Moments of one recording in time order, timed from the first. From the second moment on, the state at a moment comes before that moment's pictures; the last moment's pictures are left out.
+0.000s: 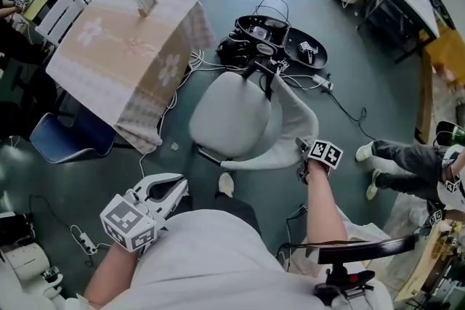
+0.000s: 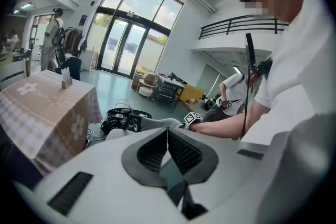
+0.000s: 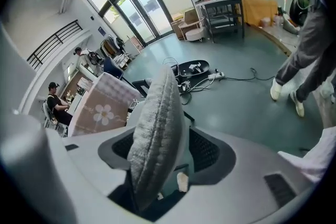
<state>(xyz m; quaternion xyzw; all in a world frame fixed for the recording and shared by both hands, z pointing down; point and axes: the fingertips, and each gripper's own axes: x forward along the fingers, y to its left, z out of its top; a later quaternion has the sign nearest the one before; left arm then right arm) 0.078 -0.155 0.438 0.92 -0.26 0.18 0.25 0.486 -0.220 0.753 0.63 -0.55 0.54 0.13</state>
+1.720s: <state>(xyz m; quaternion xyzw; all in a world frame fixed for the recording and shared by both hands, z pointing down) -0.145 -0.259 0.454 0.91 -0.27 0.15 0.27 0.264 -0.365 0.754 0.66 -0.48 0.58 0.10</state>
